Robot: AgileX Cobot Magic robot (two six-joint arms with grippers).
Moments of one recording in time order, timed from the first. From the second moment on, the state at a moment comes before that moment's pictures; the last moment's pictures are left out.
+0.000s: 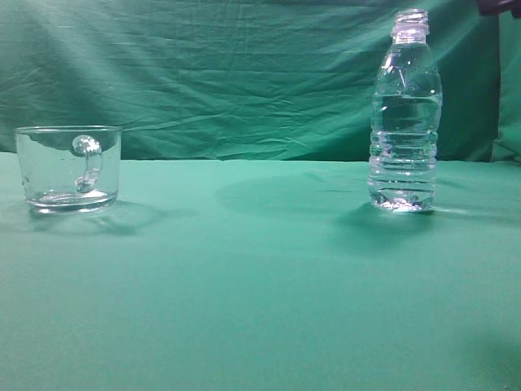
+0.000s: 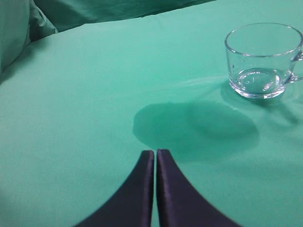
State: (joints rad) left arm 0.05 -0.01 0.02 -0.04 0.35 0.23; right arm 0.34 1.15 -0.22 -0.22 -0.61 0.12
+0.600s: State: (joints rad) left arm 0.05 -0.01 0.02 -0.04 0.35 0.23; right arm 0.34 1.50 -0.37 -0.14 -0.71 0.12
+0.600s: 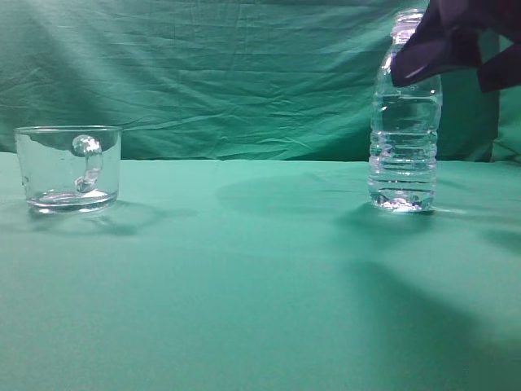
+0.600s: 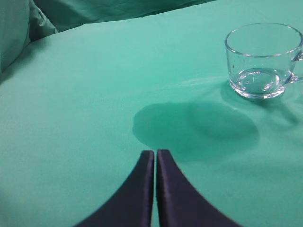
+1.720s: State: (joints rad) left arm 0.05 -0.01 0.02 -0.04 0.35 0.23; right arm 0.34 1.91 -0.57 -0.10 -0.97 0.13
